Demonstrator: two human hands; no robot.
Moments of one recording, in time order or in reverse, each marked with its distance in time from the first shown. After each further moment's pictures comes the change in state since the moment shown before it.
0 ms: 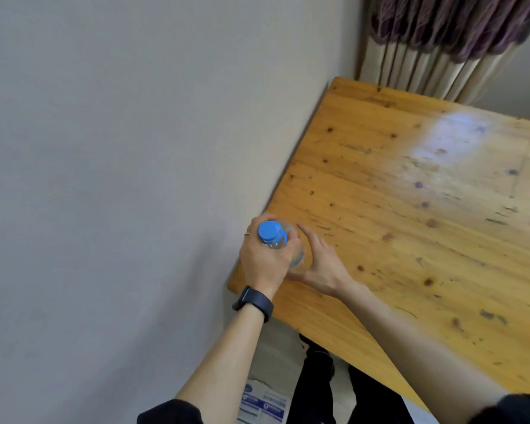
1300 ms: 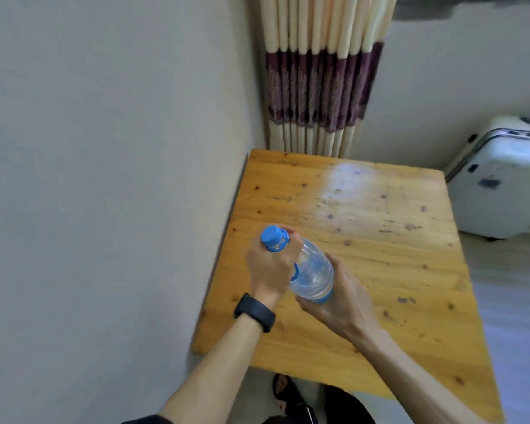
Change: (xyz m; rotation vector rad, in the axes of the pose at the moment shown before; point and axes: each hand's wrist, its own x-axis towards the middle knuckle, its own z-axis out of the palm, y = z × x) left_hand -0.038 0.125 -0.006 -0.464 -0.404 0.179; right_hand -0.151 -0.044 -0.066 -0.172 0.682 0.106
